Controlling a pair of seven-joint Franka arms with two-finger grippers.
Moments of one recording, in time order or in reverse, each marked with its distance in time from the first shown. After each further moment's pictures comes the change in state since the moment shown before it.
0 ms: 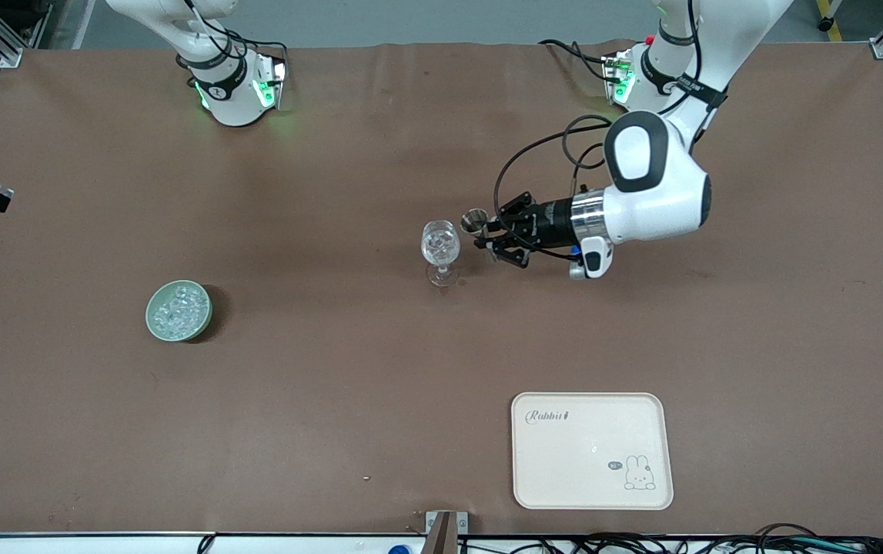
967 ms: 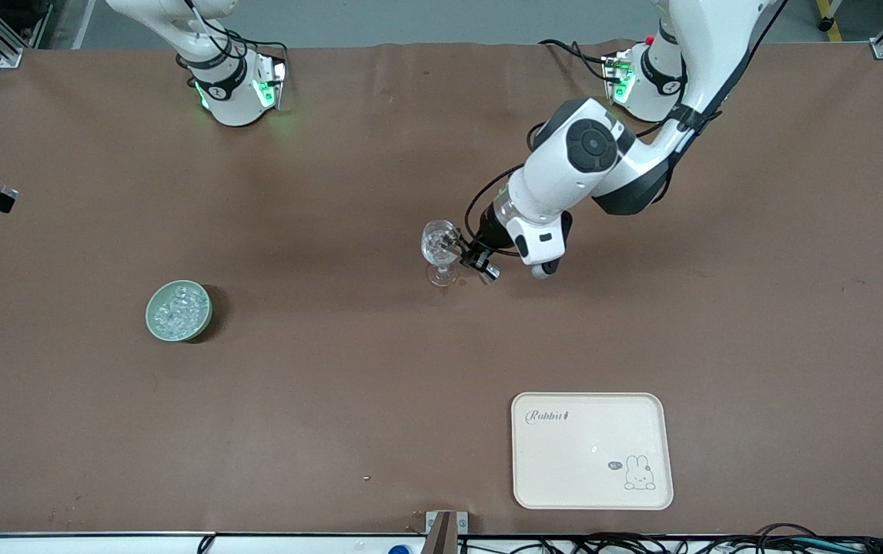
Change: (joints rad) left arm -0.041 0.119 -0.143 0.161 1.078 0.076 -0.690; right arm 0.003 0.000 0.003 -0.003 0.000 0.000 0.000
